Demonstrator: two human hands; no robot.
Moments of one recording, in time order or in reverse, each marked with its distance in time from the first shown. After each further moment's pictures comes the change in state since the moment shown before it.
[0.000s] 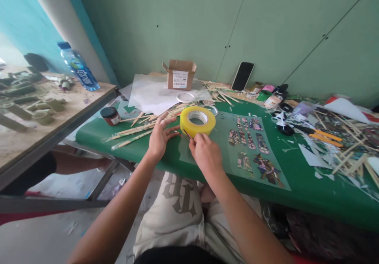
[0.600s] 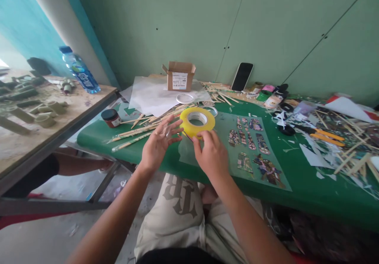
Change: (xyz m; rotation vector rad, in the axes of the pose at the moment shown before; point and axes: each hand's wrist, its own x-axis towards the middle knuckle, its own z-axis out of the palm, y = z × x) left_hand -0.032 0.026 0.003 -0.066 -0.238 0.025; right_hand -0.007 0.008 -0.015 0.452 0.155 0.054
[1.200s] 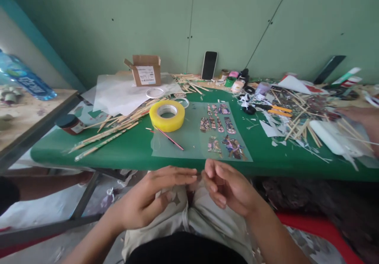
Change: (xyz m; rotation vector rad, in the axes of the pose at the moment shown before) left_hand -0.068 0.028 0.066 0.774 -0.829 0.181; right_hand -0.084 0.050 -0.102 1.566 -0.642 0.612
